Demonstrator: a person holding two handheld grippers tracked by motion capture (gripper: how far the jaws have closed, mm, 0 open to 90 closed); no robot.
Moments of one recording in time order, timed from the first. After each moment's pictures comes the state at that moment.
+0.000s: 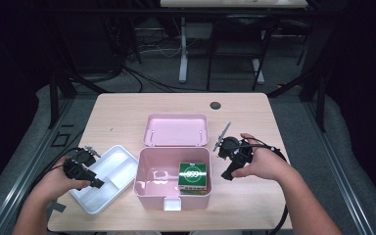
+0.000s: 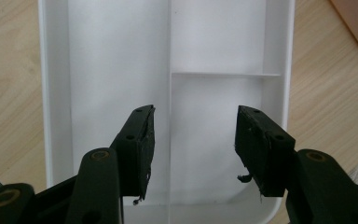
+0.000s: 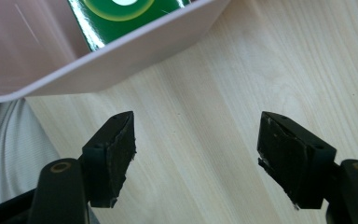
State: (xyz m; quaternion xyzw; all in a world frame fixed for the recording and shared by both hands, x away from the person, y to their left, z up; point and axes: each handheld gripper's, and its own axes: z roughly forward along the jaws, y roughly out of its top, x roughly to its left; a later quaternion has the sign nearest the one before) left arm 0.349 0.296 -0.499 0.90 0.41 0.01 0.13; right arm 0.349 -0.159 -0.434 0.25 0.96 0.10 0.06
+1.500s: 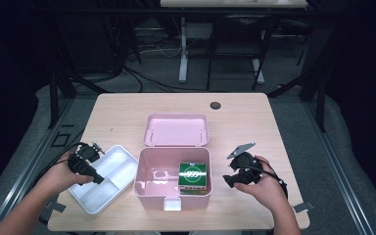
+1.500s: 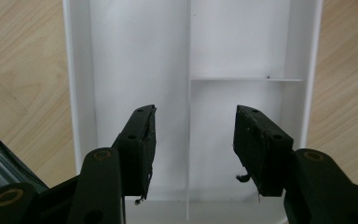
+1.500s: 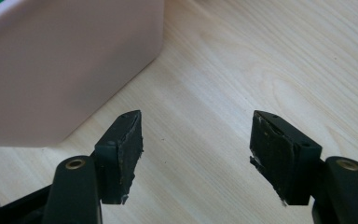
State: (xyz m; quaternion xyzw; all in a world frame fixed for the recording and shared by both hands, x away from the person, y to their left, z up) left arm 0.361 0.286 -0.495 0.91 0.41 0.03 0.07; right arm 0.318 -0.193 -0.487 0.38 0.88 0.23 0.15
